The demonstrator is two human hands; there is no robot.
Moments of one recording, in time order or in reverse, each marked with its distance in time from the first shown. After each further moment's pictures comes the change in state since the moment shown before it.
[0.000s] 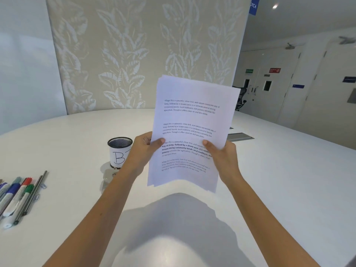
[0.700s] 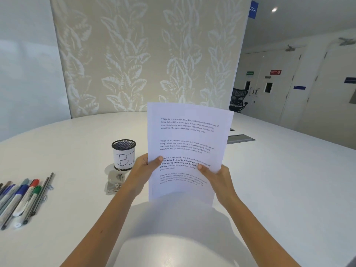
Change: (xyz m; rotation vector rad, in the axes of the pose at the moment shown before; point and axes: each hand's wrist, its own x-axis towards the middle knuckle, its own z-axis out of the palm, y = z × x) left_hand -0.040 -0.023 -0.007 -0.049 -0.027 -0.160; right_hand -0.043 0.038 -0.003 0.058 -0.113 0.182
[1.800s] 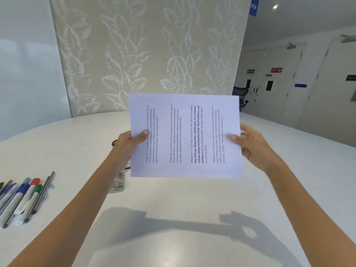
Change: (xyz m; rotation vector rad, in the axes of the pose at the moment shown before) left_hand 0.023 0.051 -0.041 0.054 0.009 0.120; right_hand 0.055 -0.084 -0.083 0.053 -0.230 -0.053
